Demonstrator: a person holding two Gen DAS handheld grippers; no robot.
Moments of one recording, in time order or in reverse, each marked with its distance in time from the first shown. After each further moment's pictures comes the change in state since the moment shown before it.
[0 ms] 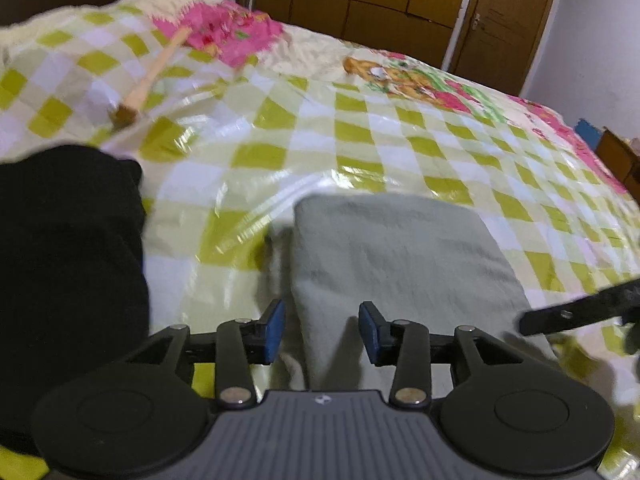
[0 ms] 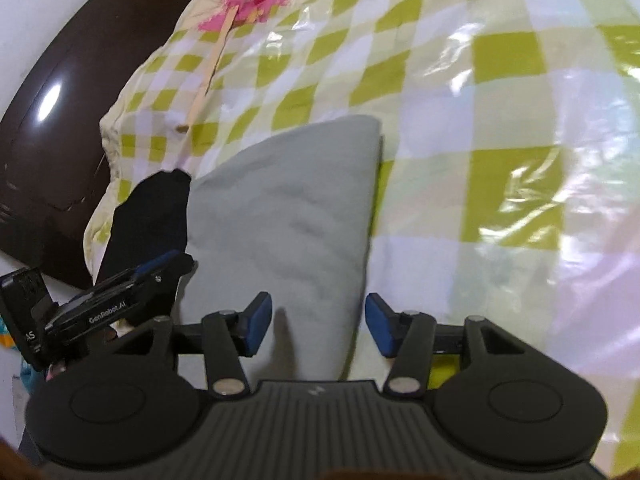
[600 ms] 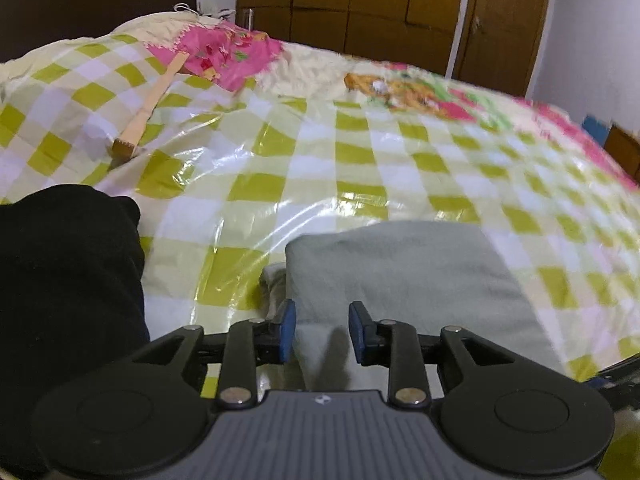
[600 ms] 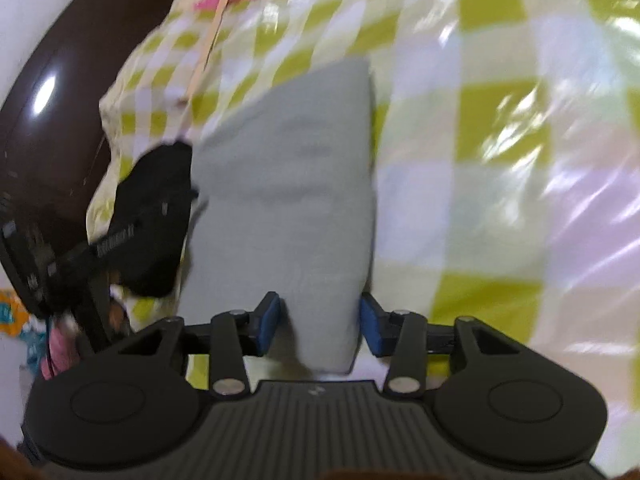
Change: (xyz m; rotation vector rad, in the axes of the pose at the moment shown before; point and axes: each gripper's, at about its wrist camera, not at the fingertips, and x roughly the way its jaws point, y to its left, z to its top) left arm 0.011 -0.017 0.018 0.070 -0.047 0.074; right arm -0.009 0.004 -0.033 0.022 0.069 -0.013
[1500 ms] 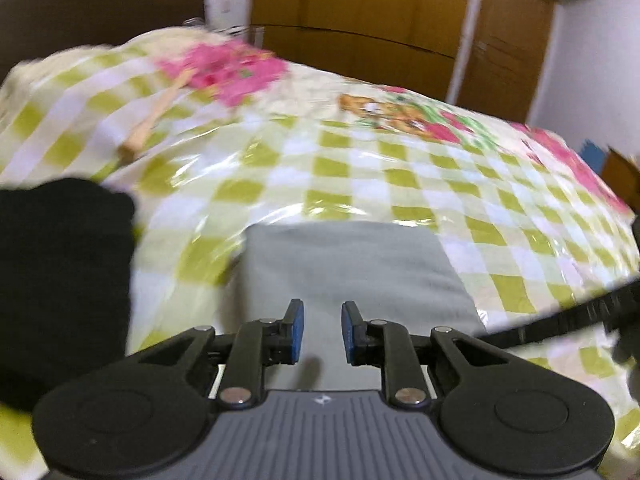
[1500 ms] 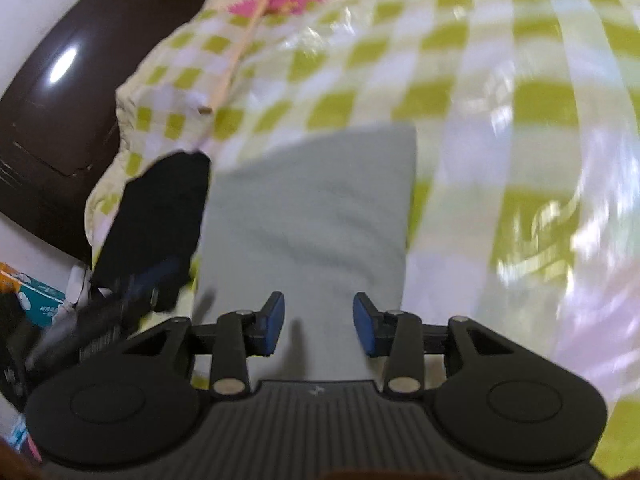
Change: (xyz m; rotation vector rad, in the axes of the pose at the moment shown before) left arm -0.036 -0.039 -0.016 -0.044 -0.077 -0.012; right arm -0.011 0.029 0.034 -0.128 -0.045 -0.051
